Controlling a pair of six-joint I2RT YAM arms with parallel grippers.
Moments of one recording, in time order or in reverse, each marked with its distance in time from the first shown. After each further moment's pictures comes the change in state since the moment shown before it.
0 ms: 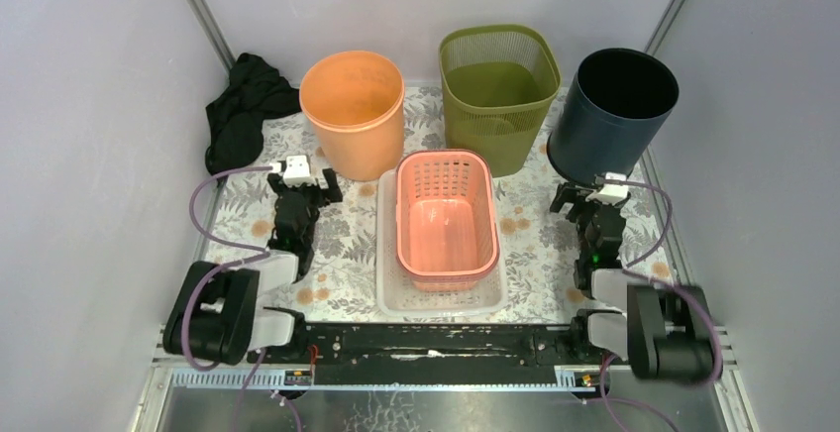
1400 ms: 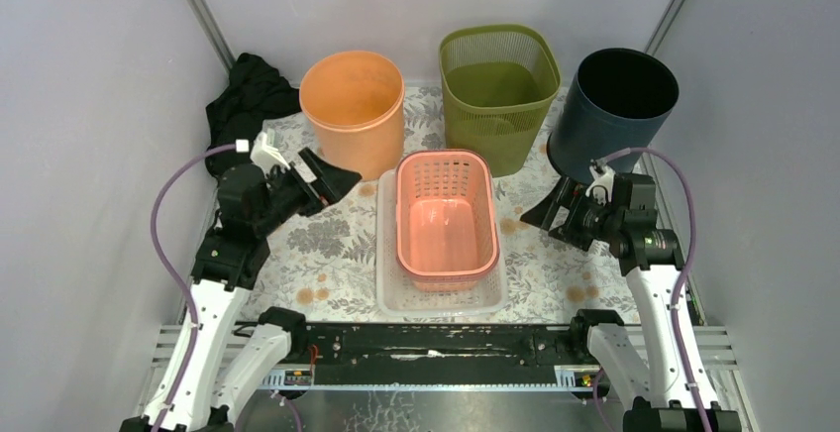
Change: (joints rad) left arm -0.064 -0.608 0.696 -1.472 0.547 -0.681; right arm 0.000 -0.521 0.714 -1.846 -0.666 0.400
